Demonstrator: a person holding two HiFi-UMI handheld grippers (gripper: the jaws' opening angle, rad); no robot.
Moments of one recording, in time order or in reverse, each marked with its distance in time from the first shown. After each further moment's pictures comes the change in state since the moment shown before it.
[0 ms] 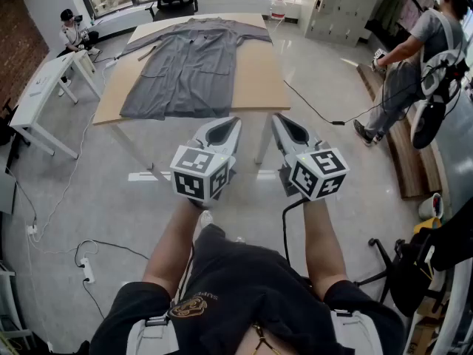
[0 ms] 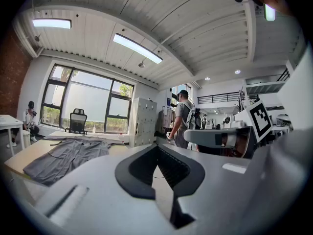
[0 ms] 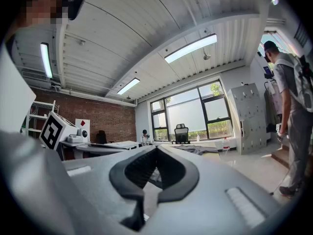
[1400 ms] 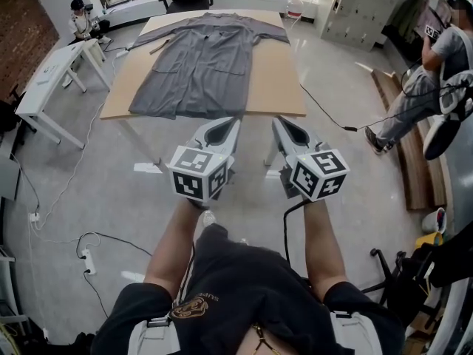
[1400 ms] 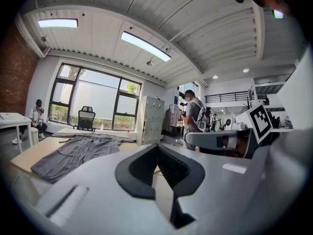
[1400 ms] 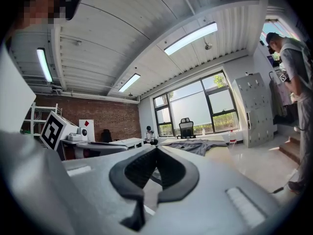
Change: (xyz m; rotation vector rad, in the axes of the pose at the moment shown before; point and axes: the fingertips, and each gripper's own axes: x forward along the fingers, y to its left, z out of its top) left arm 0.010 0.064 -0.008 -0.032 0.025 0.079; right arm 0.064 -0.003 -0.019 0.046 0.057 0.060
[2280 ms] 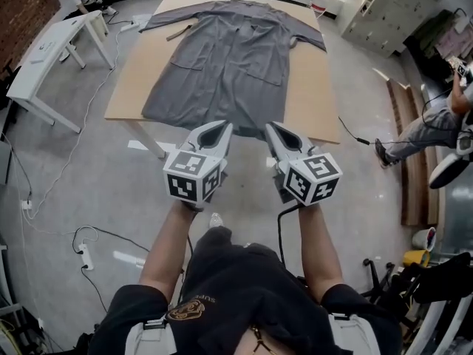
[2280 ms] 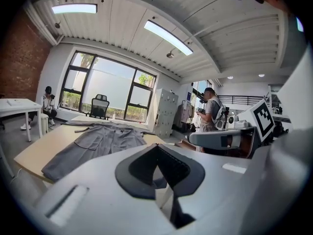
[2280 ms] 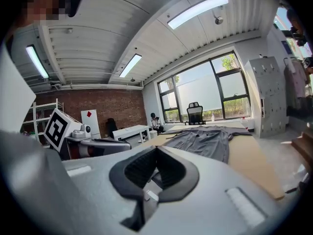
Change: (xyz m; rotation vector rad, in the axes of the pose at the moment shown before) left arm 0.025 0.219 -0.039 -0.115 0.089 0.080; right arm 0.216 0.034 -0.049 0.012 0.176 0.078
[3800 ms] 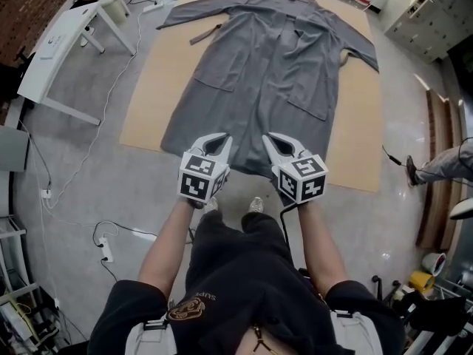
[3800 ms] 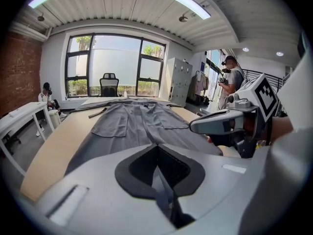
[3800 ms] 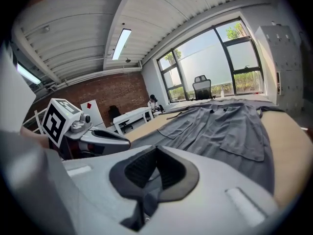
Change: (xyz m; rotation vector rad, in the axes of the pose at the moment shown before) left arm 0.118 0.199 -0.072 0.052 0.347 0.117; right arm 0.232 -0.066 -0.074 0.082 0.252 0.102
